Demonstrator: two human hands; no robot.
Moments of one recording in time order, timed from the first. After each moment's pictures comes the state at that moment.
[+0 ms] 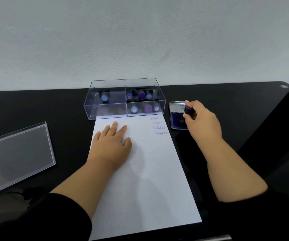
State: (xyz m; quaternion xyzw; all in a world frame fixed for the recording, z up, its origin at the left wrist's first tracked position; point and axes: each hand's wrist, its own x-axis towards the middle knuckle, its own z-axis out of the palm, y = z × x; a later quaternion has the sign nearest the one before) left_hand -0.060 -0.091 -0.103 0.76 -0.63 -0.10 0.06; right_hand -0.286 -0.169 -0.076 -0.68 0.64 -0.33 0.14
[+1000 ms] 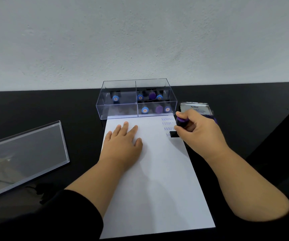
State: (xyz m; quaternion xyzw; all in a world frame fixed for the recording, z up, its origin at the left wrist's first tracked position) left_hand -0.060 -0.090 -0.100 0.76 -0.63 -0.11 0.06; right_hand -0.261 -0.134 -0.073 -0.75 0.54 -0.35 0.18
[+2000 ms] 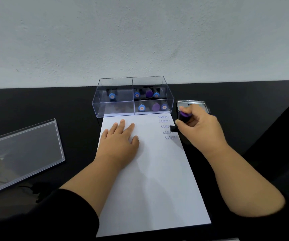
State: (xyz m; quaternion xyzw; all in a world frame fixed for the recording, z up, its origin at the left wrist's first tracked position) left_hand -0.059 -0.091 -0.102 0.76 -0.63 -0.11 0.06; right_hand -0.265 -0.137 -0.073 -0.70 0.54 -0.41 0.21
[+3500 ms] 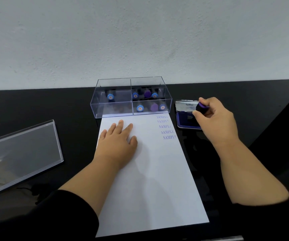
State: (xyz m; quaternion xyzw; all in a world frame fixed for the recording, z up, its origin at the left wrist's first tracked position) left_hand -0.060 -0.091 -0.102 0.77 -0.63 -0.10 0.06; right_hand -0.296 -0.159 -0.072 -0.65 0.60 -0.42 0.18
